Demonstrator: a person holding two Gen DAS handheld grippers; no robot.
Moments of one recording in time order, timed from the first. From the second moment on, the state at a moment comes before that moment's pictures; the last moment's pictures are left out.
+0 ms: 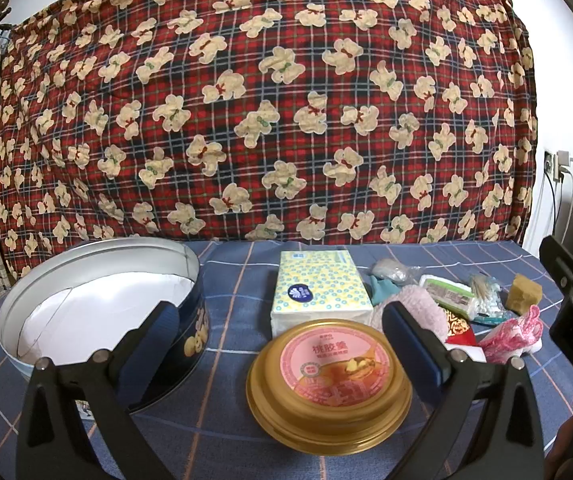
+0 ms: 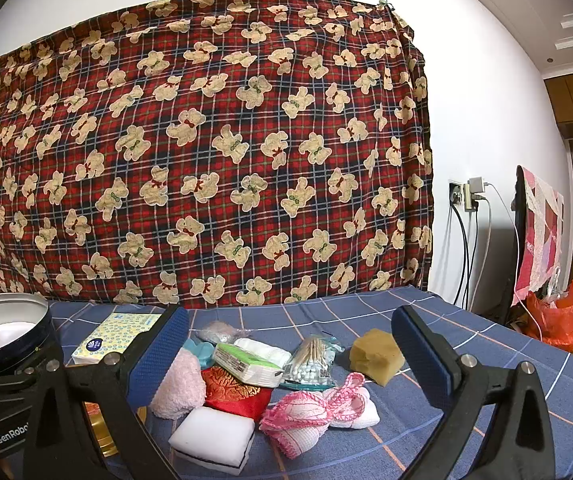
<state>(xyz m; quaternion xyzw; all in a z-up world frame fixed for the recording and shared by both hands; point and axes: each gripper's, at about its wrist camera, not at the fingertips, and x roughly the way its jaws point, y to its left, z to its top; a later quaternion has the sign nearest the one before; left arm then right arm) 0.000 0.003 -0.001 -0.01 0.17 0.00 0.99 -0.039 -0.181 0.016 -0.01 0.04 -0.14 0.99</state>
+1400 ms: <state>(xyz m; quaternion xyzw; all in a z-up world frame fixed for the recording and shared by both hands) 0.000 0.004 -0.008 -0.01 0.17 -0.01 0.99 -0.032 -0.200 0.010 0.03 0.06 -0.16 0.99</state>
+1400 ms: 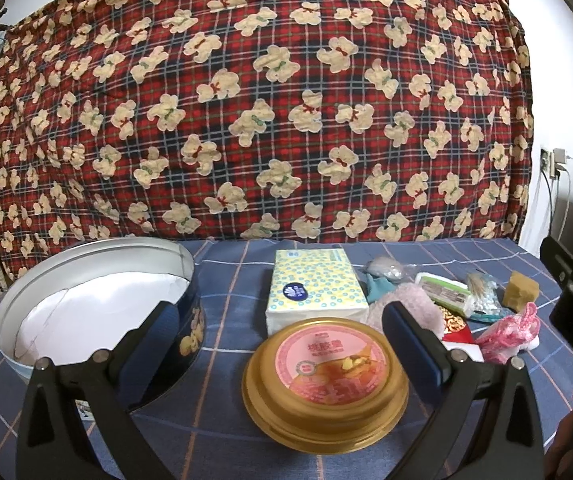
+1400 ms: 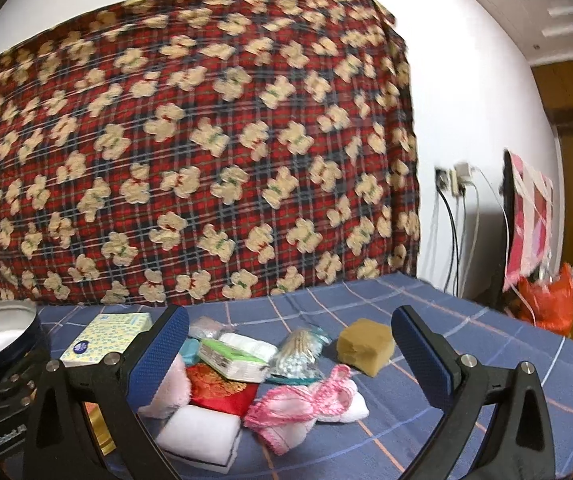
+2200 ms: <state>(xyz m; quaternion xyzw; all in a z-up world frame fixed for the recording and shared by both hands) -0.032 -0.056 -0.002 0.03 0.18 -0.22 0.96 0.011 -0.291 -0.023 0.11 0.31 -0.06 0.94</state>
